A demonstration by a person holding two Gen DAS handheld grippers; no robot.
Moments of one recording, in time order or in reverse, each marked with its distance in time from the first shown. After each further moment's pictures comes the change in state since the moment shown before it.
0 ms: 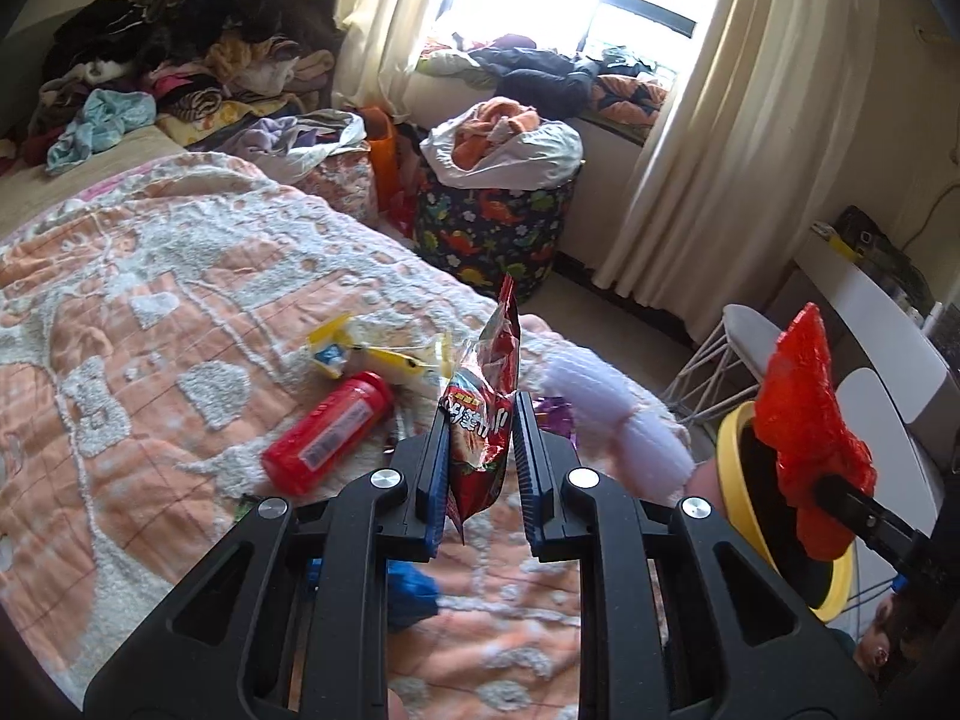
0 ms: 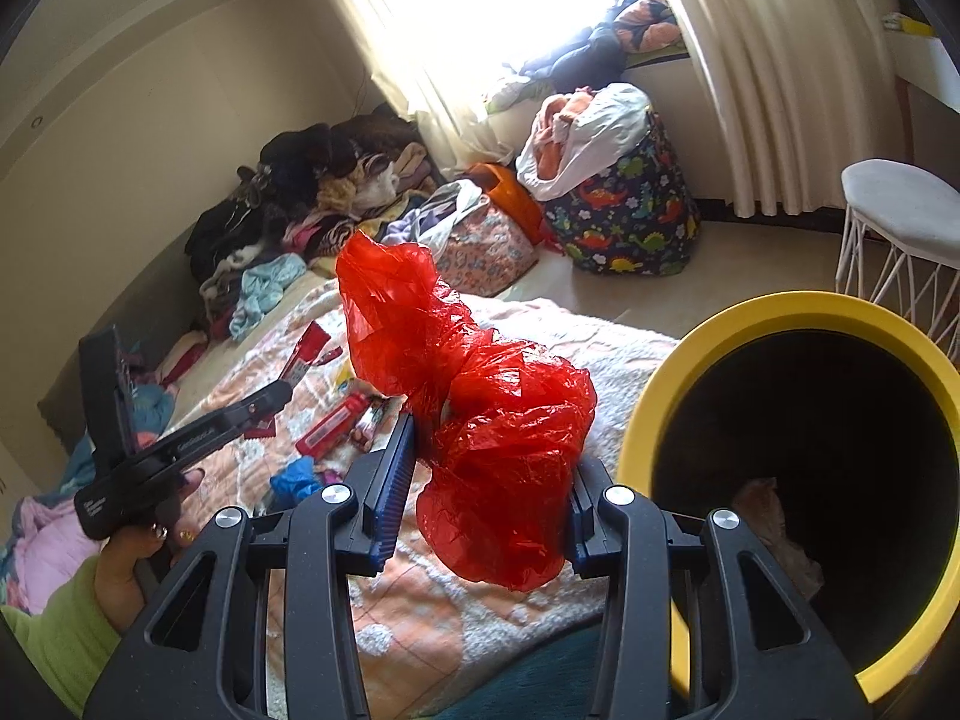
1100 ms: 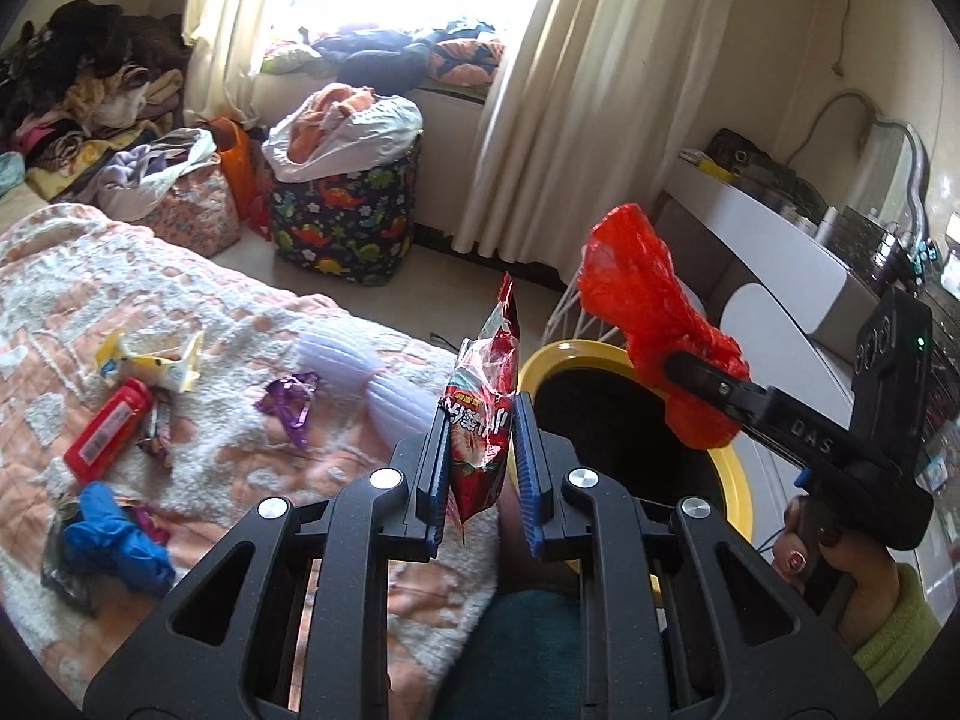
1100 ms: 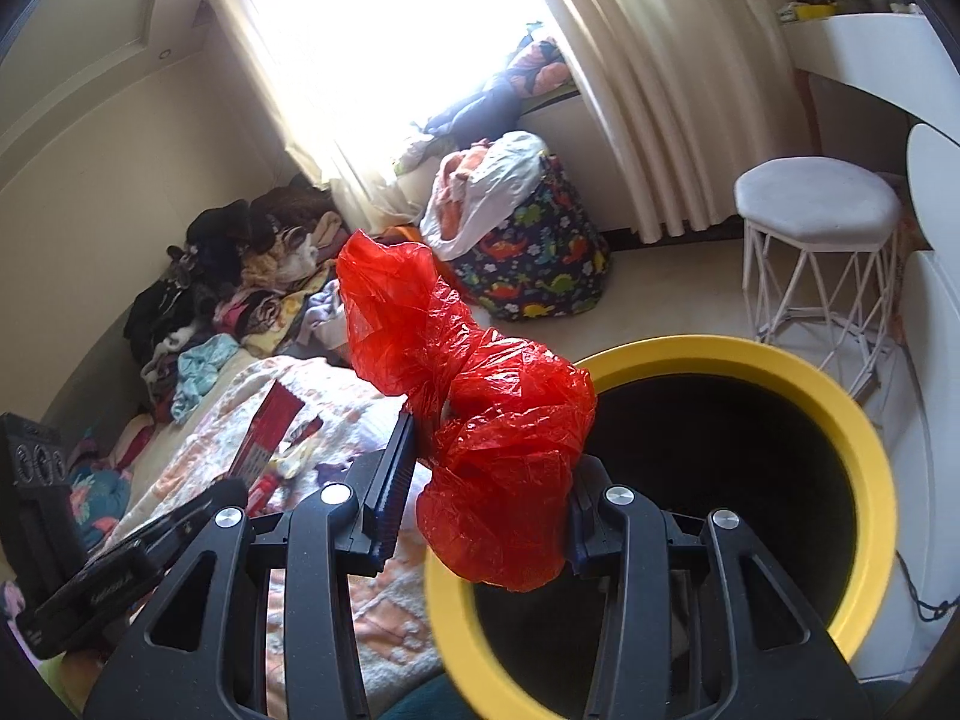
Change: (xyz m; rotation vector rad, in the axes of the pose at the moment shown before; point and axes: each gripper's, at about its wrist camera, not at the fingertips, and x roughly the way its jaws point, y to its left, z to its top) left arm 0.007 -0.125 -0.026 0.194 0.059 -0.250; right arm -0.040 -0.072 0.014 0.137 -0.137 -0.160
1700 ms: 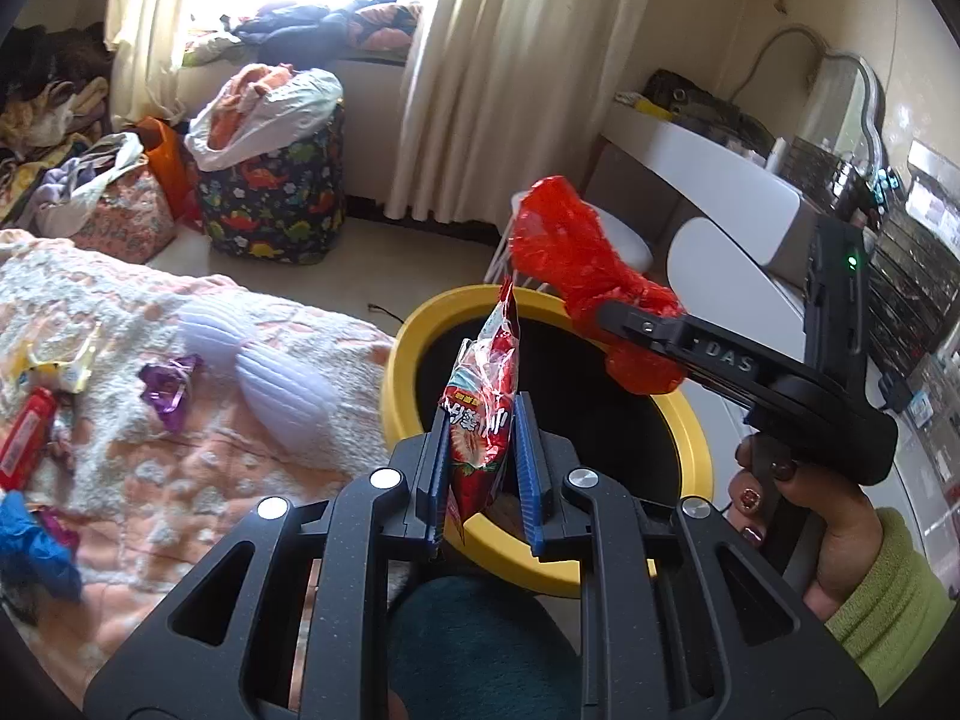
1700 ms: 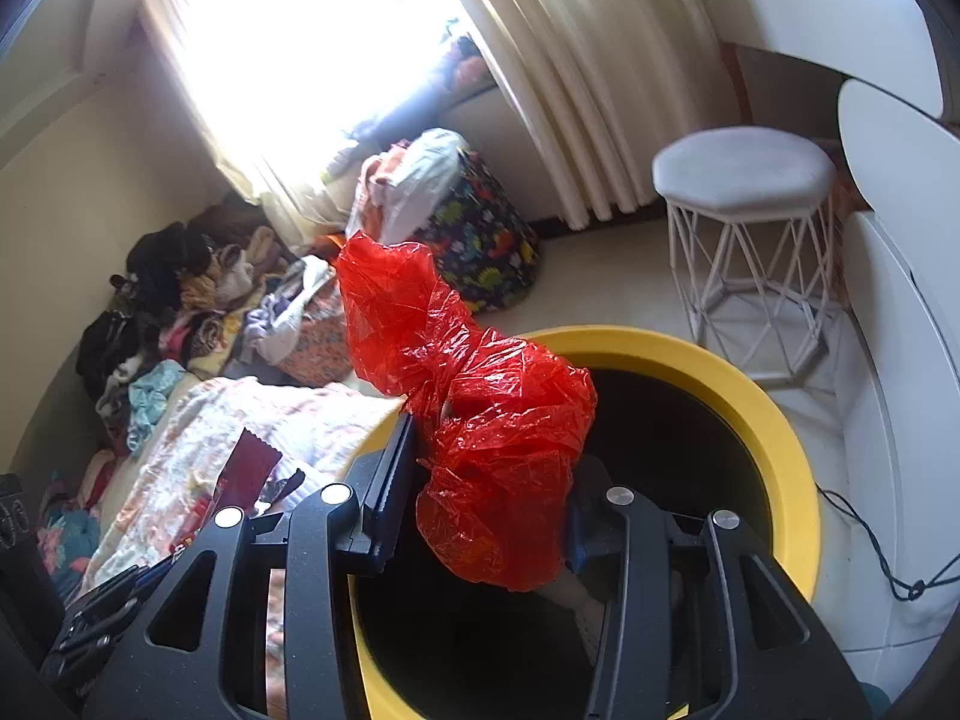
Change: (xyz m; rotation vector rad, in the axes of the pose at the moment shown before) left arm 0.041 -0.056 -0.019 0.112 0.094 -0.109; right arm 0.008 -0.061 -0.001 0.099 0.027 -0.133
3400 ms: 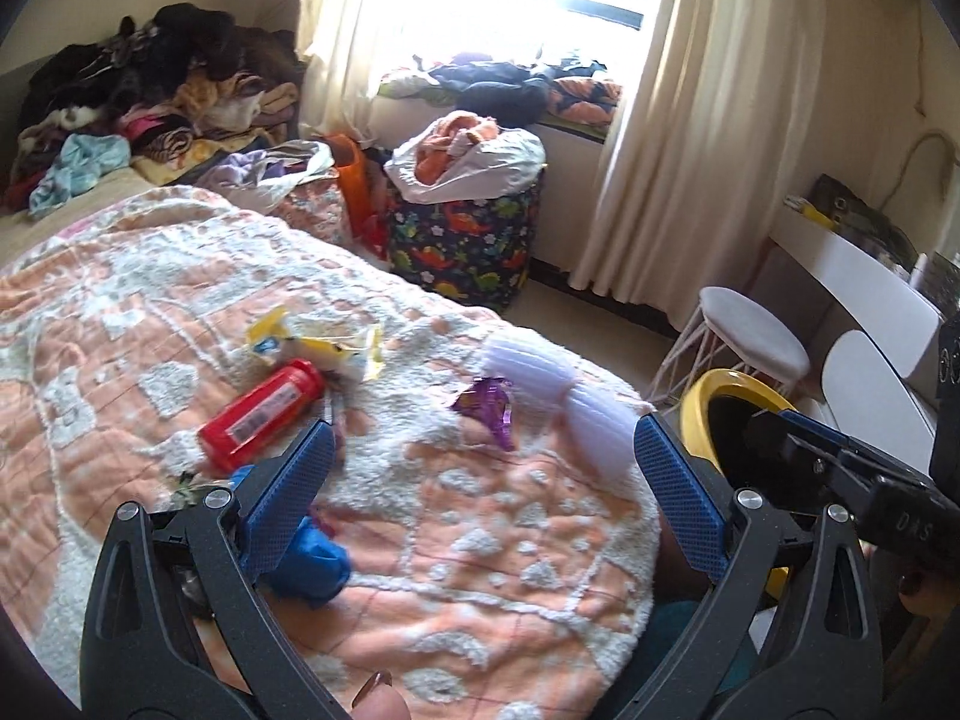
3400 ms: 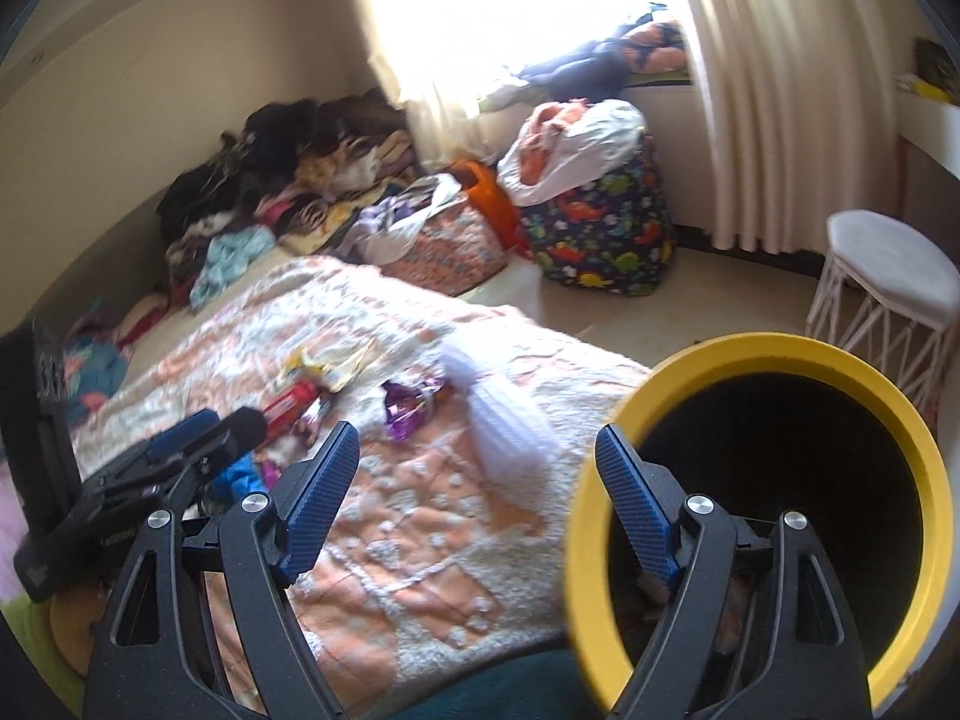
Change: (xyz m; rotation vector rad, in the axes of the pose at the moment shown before) left arm -0.079 0.131 -0.029 -0.223 -0.192 0.365; right arm 0.026 0.149 -0.045 -0.391 0.098 0.185
